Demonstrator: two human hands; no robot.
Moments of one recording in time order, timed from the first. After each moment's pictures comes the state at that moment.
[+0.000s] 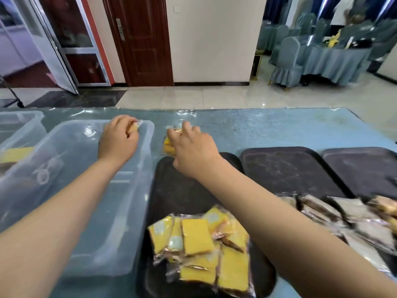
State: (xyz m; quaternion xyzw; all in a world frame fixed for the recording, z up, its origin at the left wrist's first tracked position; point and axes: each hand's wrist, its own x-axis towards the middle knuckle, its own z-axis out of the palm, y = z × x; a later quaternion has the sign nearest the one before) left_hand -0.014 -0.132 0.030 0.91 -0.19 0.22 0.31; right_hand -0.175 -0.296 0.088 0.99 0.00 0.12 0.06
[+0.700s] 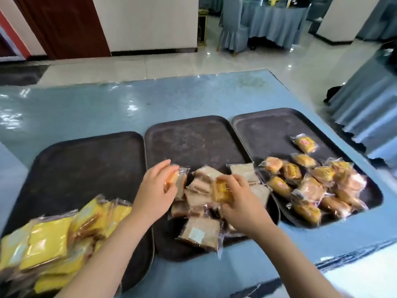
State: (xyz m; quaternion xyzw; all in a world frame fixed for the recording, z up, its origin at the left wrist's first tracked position) left_hand -0.309 -0.472 -0.088 0.86 -0.36 -0.06 0.35; right_hand -0.480 -0.638 -0.057 0.91 -0.24 0.05 -0.34
